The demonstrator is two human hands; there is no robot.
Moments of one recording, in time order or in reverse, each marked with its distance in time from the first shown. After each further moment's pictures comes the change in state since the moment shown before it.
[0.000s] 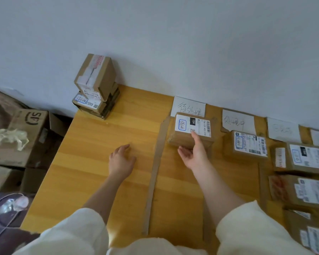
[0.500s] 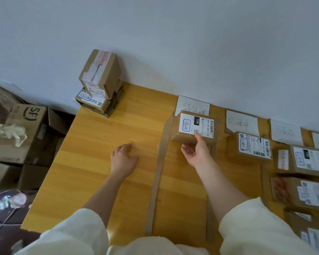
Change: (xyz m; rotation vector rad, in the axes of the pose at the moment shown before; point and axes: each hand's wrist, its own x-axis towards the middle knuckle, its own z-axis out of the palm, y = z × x) left_hand 0.008 -0.006 -0.005 -0.035 -0.028 -0.001; right_hand 0.001 0.002 0.017 -0.031 0.069 -0.007
